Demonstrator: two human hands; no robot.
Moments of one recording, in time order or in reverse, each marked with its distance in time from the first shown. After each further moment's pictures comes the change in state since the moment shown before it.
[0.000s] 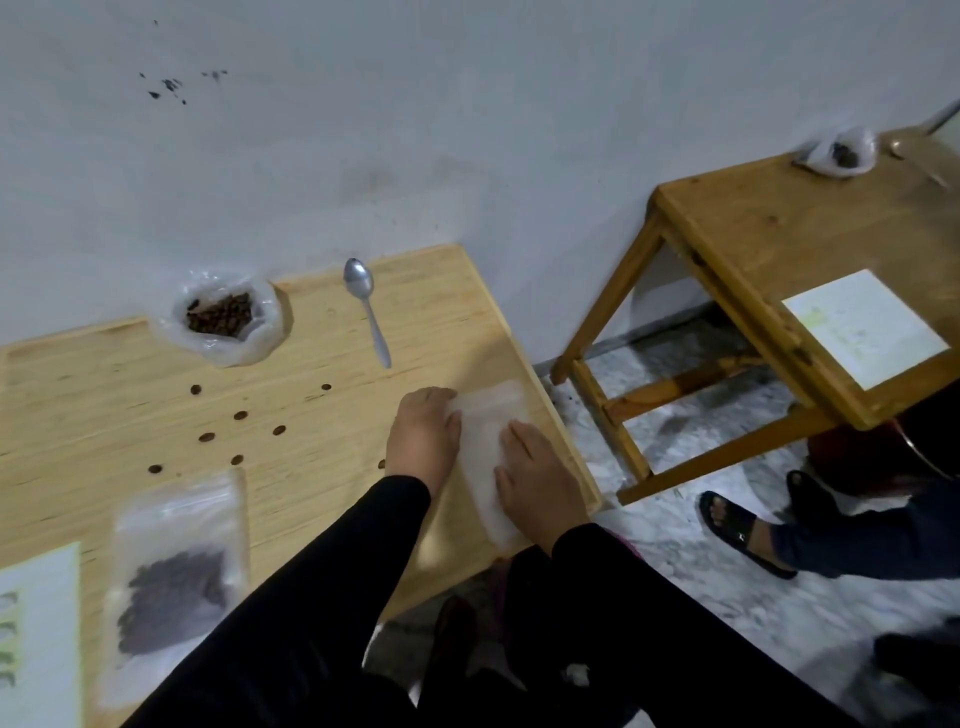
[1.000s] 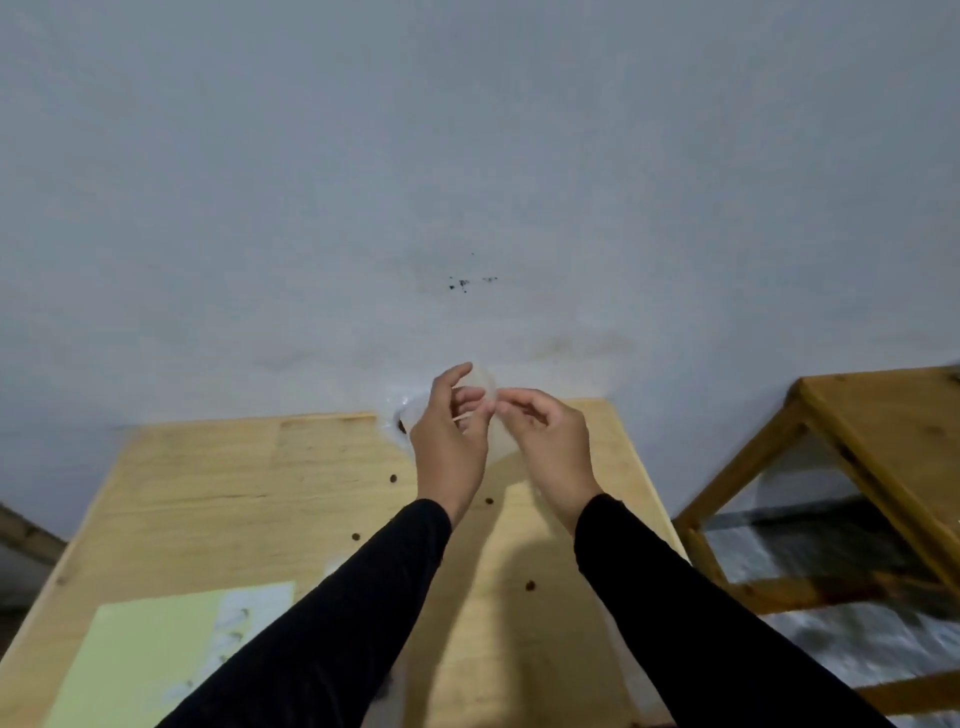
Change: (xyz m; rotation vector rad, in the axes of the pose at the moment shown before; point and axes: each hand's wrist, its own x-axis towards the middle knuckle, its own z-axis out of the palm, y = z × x) left_hand 0.002 0.008 -0.212 -0.707 0.562 -0.061; right_hand 0.061 -0.228 -0.118 1.037 0.198 -0.222
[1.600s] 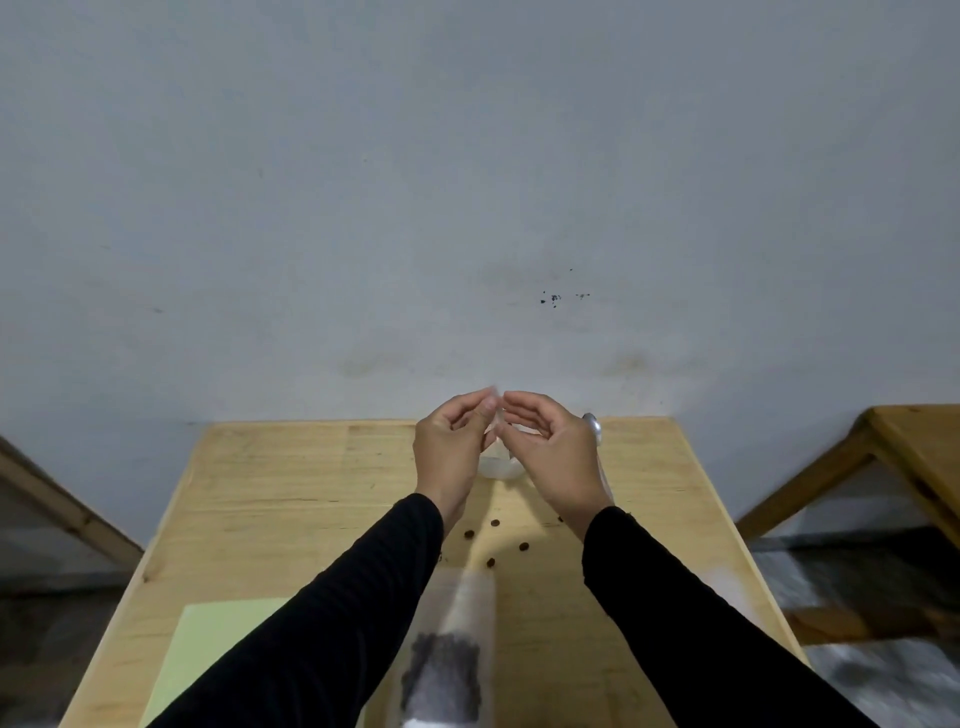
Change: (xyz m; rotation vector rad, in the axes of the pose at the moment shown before) left_hand 0.044 -0.022 -0.092 -0.454 -0.026 -0.328; right_hand -0.001 -0.015 0.093 0.028 -0.126 -0.027
